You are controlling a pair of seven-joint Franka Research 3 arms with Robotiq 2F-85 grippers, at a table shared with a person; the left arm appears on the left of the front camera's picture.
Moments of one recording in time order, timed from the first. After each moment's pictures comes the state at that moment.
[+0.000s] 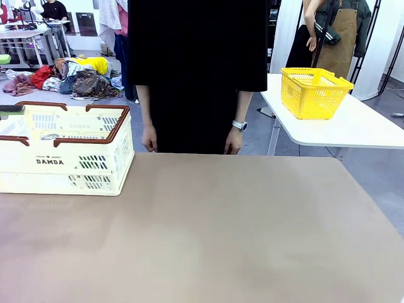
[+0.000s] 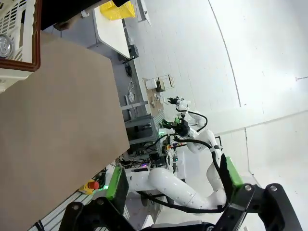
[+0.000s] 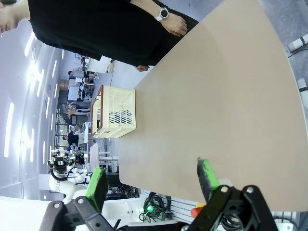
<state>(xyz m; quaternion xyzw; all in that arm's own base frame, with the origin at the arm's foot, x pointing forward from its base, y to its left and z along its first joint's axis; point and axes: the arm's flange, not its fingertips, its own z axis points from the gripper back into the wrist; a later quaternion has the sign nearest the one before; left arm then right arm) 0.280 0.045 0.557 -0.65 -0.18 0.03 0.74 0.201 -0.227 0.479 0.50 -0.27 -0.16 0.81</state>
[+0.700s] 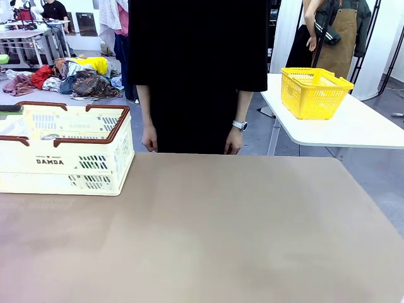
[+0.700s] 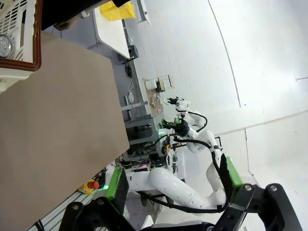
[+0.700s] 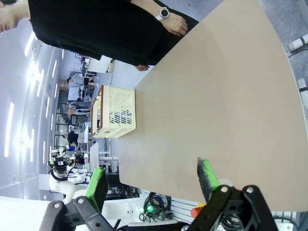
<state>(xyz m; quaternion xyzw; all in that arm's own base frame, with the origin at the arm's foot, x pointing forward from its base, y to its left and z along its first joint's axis) 0.279 0.047 0.557 -0.65 -0.18 0.04 0.74 0.201 -0.227 0.479 0.50 -0.27 -0.16 0.81</state>
